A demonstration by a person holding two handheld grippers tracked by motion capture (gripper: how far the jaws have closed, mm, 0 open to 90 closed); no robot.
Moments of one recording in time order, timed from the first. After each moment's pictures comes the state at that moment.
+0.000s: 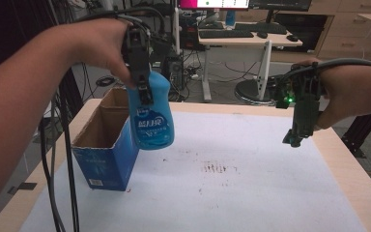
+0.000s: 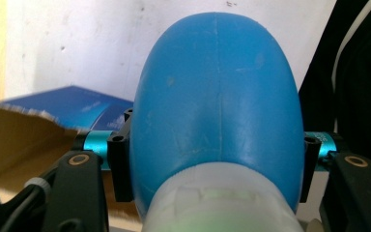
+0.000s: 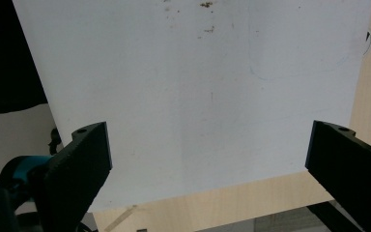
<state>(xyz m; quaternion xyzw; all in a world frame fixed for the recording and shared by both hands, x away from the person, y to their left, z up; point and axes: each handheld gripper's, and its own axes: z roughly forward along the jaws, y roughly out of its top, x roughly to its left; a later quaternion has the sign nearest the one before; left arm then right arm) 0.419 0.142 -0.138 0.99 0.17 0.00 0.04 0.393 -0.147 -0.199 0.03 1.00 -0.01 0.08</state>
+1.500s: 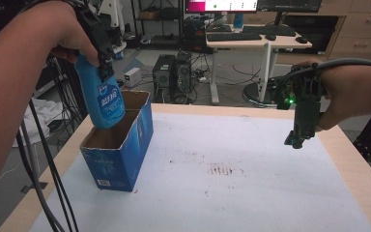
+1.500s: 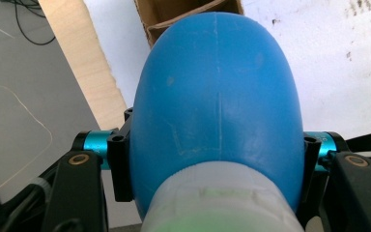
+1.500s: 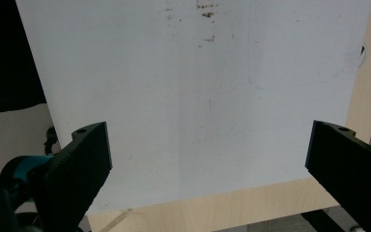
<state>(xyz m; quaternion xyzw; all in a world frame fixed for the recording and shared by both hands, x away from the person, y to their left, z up) 0.433 0.248 -0.120 0.80 0.60 0.04 0.00 0.392 -0.139 -0.198 0.01 1.00 0.00 0.09</state>
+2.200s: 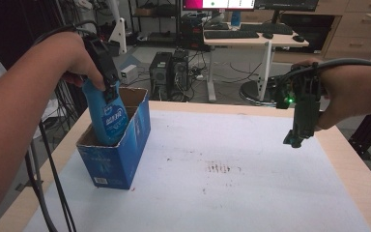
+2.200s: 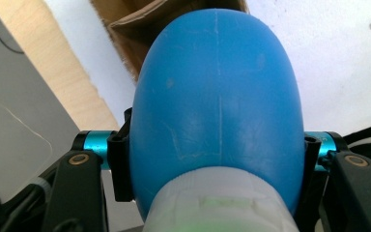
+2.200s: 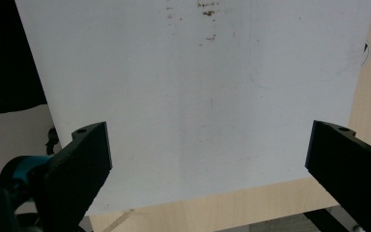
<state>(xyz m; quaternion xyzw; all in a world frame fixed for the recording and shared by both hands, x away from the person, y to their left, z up) 0.440 0.243 -0.185 0.84 0.53 0.01 -0.02 0.392 -0.140 -0.200 0.01 1.00 0.00 0.08</state>
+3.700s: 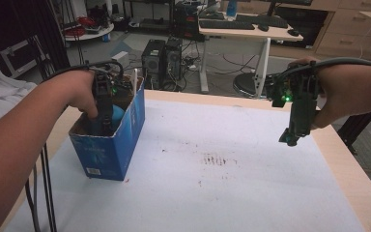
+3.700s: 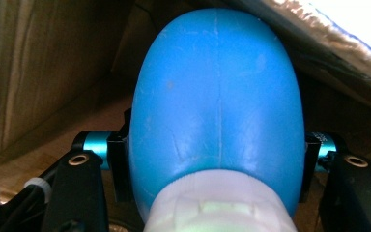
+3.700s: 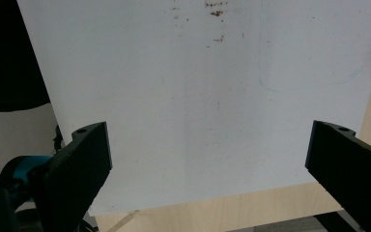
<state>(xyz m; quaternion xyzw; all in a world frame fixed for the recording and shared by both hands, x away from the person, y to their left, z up) 0.440 0.240 -0.291 0.96 0.26 0.00 -0.04 0.396 -0.127 -0.212 0.02 1.00 -0.02 0.07</state>
